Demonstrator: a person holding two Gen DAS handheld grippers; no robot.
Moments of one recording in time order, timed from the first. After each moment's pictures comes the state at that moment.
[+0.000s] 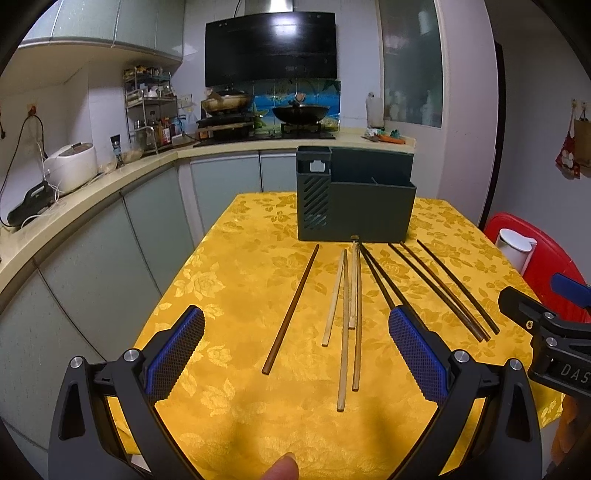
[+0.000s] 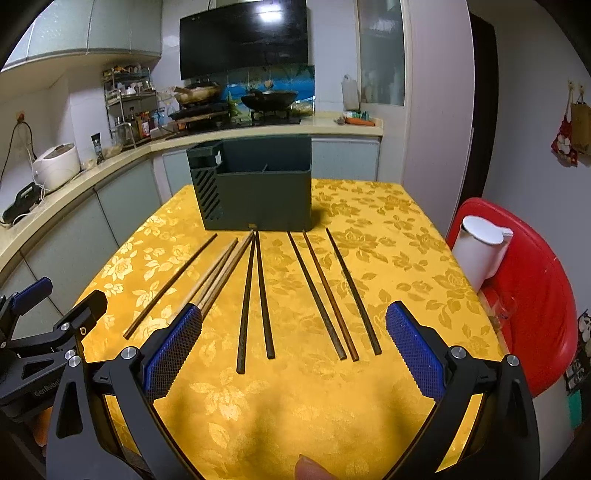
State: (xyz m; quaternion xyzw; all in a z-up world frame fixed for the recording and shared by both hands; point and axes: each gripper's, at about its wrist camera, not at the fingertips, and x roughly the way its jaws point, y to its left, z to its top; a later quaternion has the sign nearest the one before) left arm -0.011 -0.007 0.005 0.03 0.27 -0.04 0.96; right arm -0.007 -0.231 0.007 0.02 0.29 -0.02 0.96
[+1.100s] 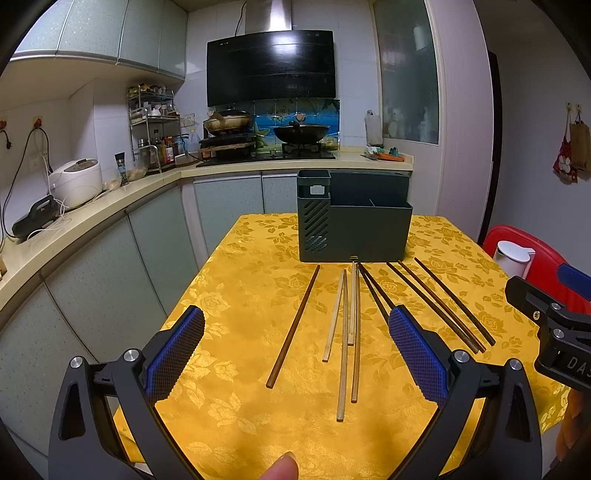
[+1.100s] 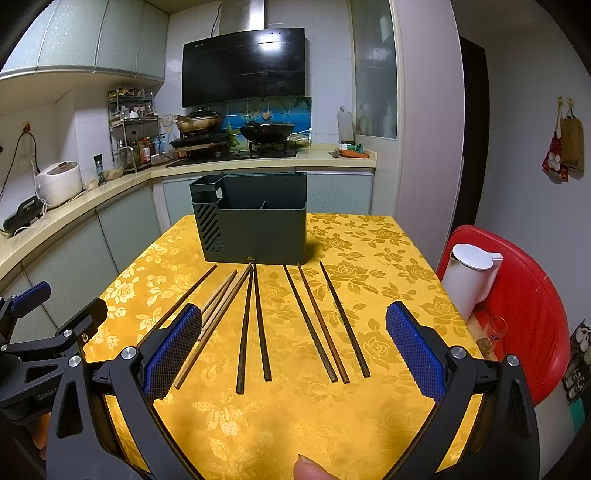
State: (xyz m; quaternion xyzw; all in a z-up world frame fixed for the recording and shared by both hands) left arm -0.022 -0.006 0.018 0.03 0.24 -0.04 0.97; right arm -0.022 -0.230 0.023 0.01 0.24 -0.03 0.97
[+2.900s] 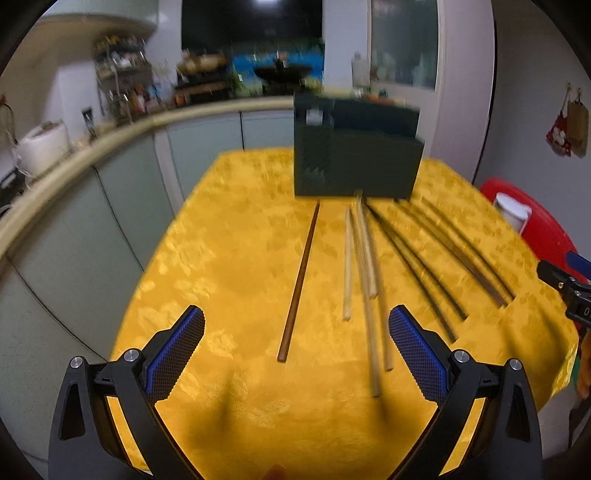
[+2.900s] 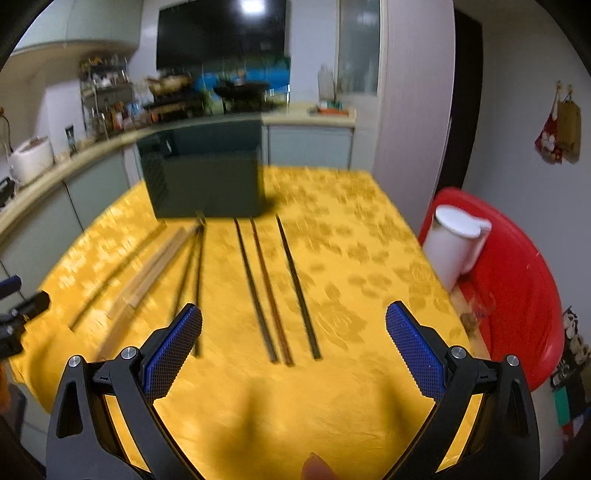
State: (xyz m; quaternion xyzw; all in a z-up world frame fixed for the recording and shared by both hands) left arm 0.034 0.022 -0.039 0.04 0.37 -0.09 0.93; right arm 0.018 -0.297 -0.034 0.01 0.35 -0.06 0.94
